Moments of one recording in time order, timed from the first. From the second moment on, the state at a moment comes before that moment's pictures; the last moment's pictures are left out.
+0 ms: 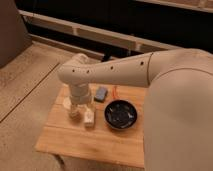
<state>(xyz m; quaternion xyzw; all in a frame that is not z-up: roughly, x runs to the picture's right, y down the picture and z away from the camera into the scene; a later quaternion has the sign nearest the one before) -0.110 0.103 0.702 -0.26 0.23 0.64 0.68</state>
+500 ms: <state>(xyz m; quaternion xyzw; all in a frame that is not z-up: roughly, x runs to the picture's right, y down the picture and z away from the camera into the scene) -0.110 0.103 0.702 -0.26 0.23 0.64 0.68</state>
